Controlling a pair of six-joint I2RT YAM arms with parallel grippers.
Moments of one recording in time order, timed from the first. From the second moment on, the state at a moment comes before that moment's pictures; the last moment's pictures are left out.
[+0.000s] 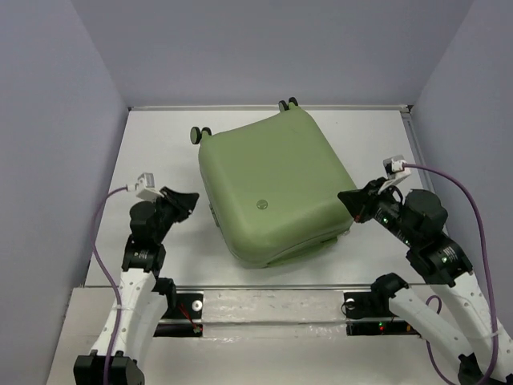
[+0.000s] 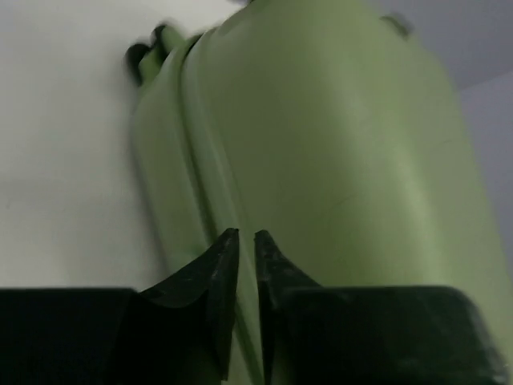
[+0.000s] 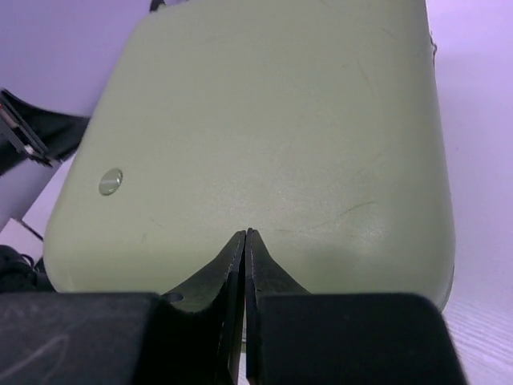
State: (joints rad) left arm -0.05 0.62 0.39 0.10 0.25 -0.80; right arm 0.48 0.54 0.84 -0.43 -0.14 0.37
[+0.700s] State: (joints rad) left arm -0.35 0.49 0.16 -0.05 0.16 -0.92; right arm 1.03 0.67 0.69 -0.64 -0.40 0.45
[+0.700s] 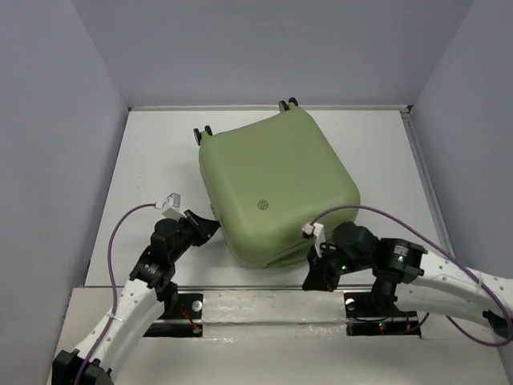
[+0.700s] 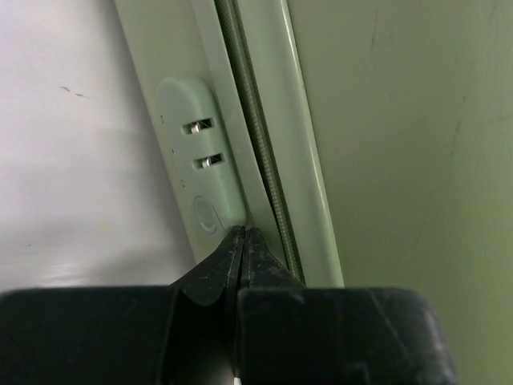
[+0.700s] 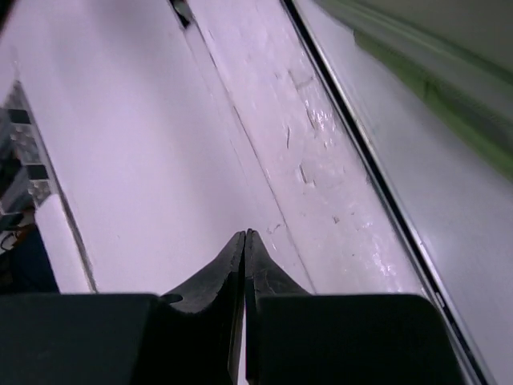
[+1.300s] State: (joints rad) left arm -0.73 0.52 0.05 -0.07 -0.03 -1.08; right arm 1.55 1.08 0.29 -0.09 0.94 0.95
